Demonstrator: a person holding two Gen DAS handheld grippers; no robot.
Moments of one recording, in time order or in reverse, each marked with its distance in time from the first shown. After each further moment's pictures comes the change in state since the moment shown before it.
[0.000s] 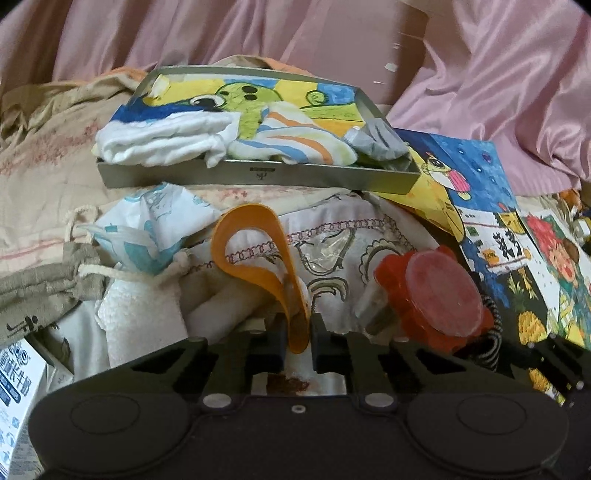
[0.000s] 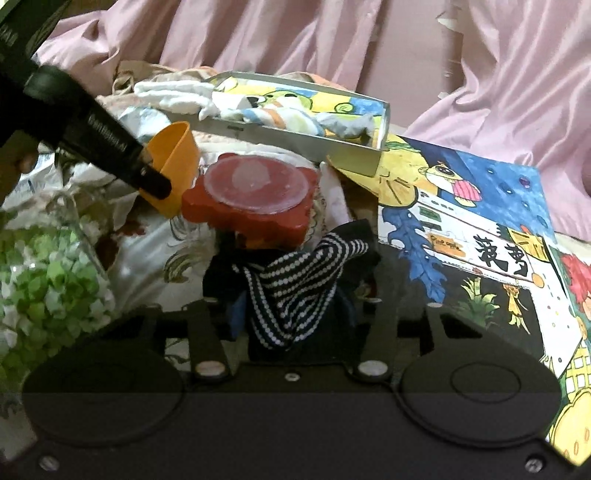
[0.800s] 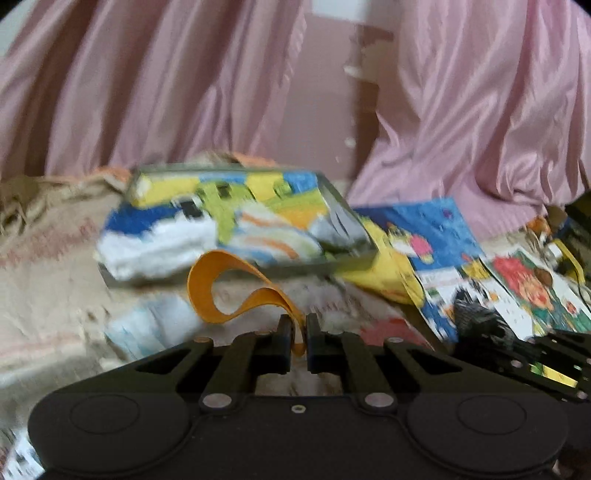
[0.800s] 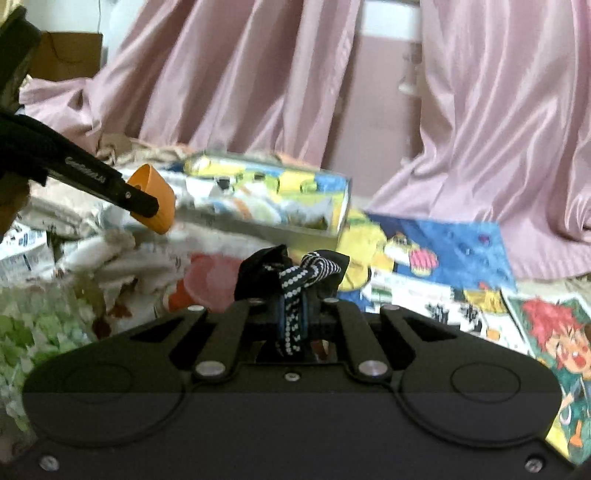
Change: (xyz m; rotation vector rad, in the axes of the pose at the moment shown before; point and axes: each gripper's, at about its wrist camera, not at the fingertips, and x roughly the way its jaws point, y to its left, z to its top) left arm -0.053 -0.009 0.018 0.100 -0.270 -0.035; right arm -0.059 -0.028 0.032 0.027 -0.252 -0.067
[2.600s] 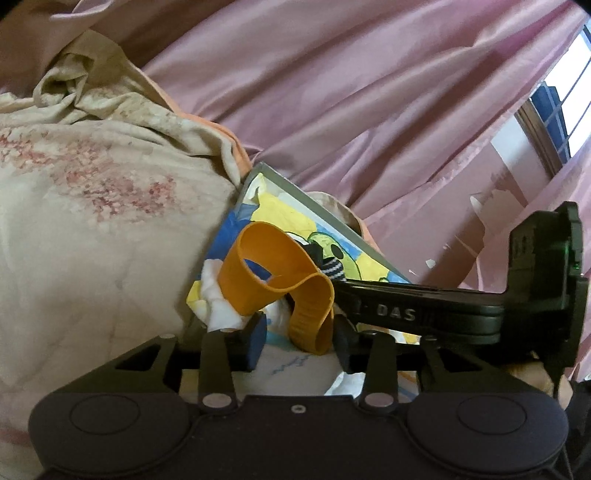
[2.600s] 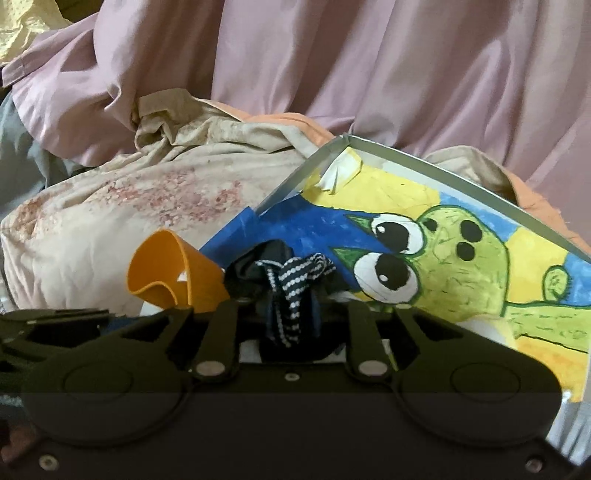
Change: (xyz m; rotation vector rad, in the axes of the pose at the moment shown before) left arm 0.096 0.209 0.008 -0.556 -0.149 -0.147; right arm 0.293 0.133 0.171 -0.128 0.349 0.423
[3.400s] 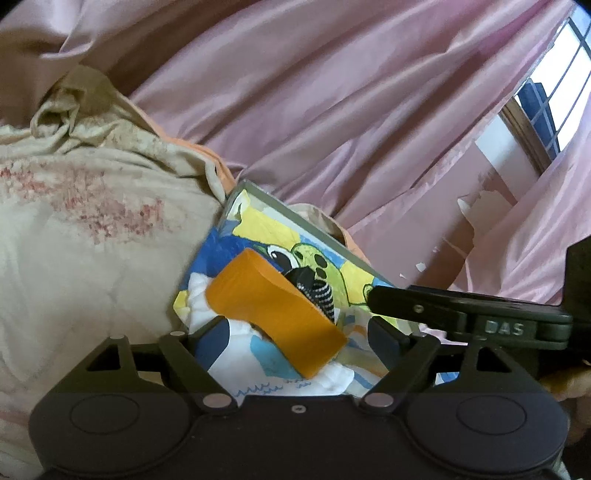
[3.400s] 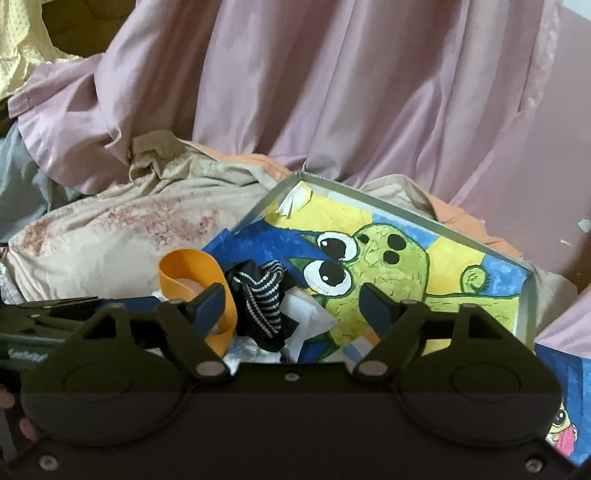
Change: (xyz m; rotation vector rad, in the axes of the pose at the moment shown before) left arm -0.022 -0.025 0.004 0.040 -0.028 0.012; right arm -0.122 -0.019 -0.006 0.044 -0.111 -0.106
